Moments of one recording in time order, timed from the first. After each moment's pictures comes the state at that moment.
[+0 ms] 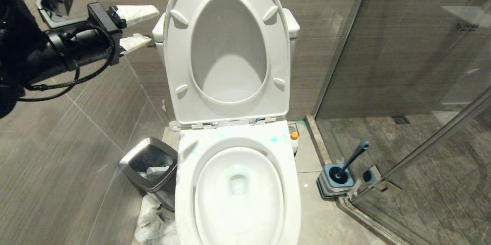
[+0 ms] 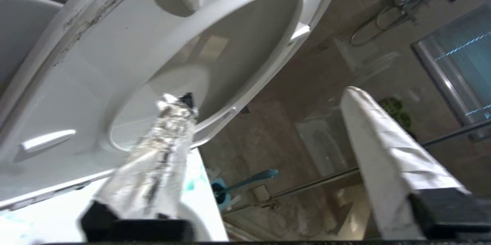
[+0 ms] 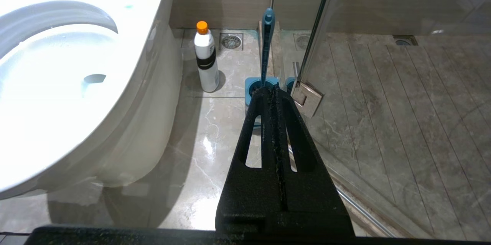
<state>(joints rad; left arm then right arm) -0.08 1.63 -1.28 -0.55 -0.62 -0.71 0.01 0.00 0.00 -0.01 -0.01 0.00</state>
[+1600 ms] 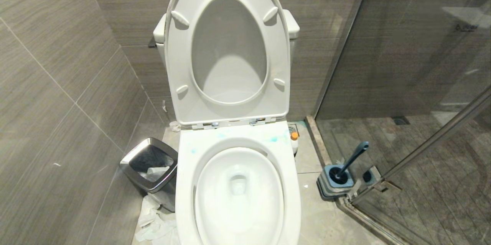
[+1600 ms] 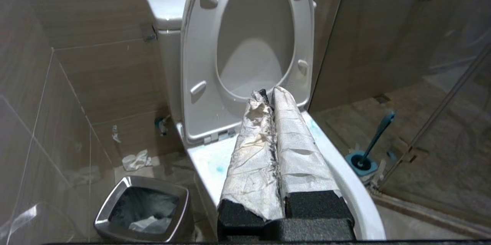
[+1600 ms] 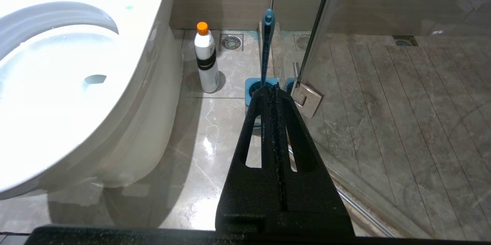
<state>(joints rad) 0.03 0.44 -0.62 -0.12 -0.40 -0.08 0.01 0.00 0.00 -0.01 -0.01 0.00</state>
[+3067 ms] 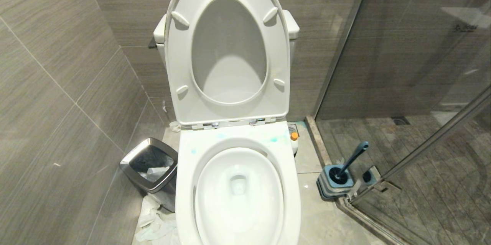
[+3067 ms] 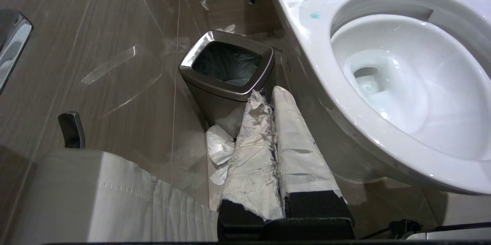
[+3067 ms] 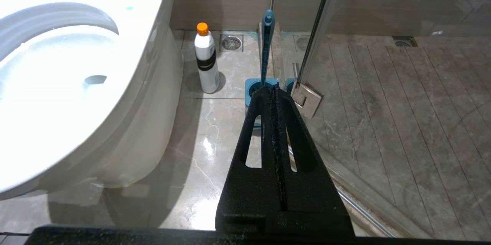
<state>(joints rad) 0.00 0.00 0.00 0.01 -0.02 0.11 0.01 0.00 0.00 -0.01 -0.01 0.00</state>
